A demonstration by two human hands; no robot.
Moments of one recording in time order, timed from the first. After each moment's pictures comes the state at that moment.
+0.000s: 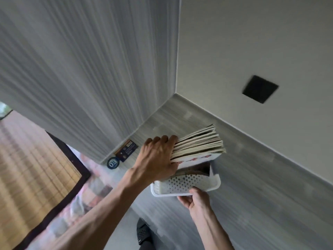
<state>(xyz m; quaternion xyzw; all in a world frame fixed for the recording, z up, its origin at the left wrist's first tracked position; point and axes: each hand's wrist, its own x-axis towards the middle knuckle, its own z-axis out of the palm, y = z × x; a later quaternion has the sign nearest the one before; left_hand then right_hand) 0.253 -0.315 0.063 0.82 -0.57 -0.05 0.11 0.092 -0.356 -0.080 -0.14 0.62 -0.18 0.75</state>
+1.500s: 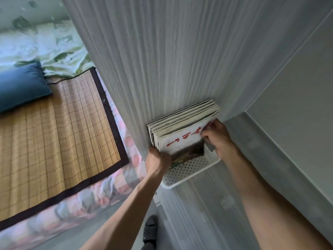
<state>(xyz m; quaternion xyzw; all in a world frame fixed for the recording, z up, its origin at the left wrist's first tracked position) 0.407 -0.232 -0.036 0.88 0.13 -0.22 0.41 0.396 -0.438 -0.024 -0.66 0.36 -0.03 0.65</state>
